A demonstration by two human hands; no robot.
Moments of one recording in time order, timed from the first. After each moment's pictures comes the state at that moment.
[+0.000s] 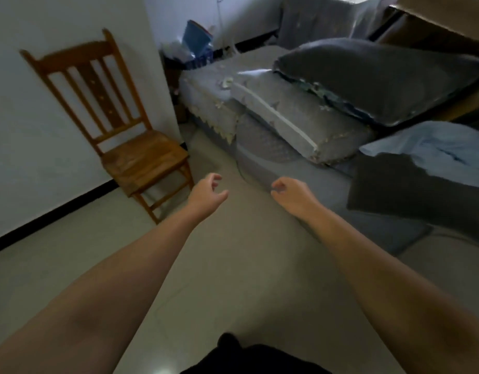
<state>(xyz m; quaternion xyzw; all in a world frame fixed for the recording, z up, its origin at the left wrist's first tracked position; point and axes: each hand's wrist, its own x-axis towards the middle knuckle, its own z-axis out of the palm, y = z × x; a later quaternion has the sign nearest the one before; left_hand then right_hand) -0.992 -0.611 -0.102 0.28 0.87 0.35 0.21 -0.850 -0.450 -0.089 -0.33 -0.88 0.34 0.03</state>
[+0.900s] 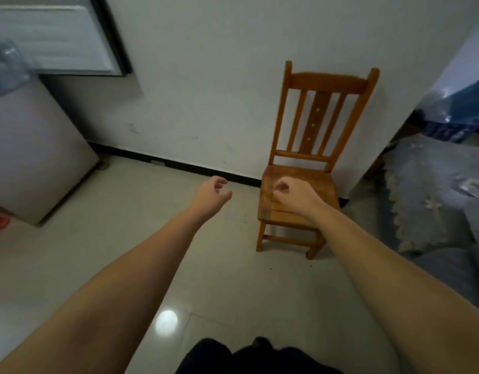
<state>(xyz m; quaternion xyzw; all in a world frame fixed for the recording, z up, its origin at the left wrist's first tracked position) -1.268 -0.784 -0.096 -0.19 0.87 0.45 0.02 -1.330 -0.578 -0.080 0.15 -0.93 0.29 -0.15</state>
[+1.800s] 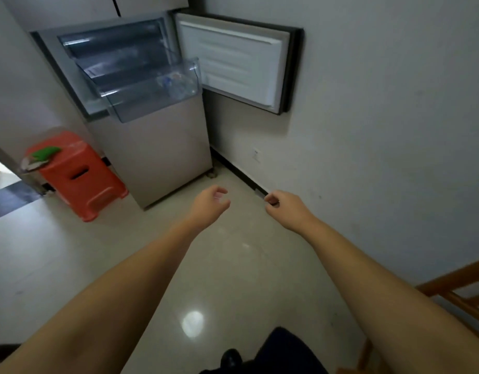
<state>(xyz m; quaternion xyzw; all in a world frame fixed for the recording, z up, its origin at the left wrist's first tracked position) -1.388 -1.227 -0.095 -0.41 0.80 0.42 -0.10 -1.533 -1.085 -0.087 0.40 -0.85 0.25 -0.23</state>
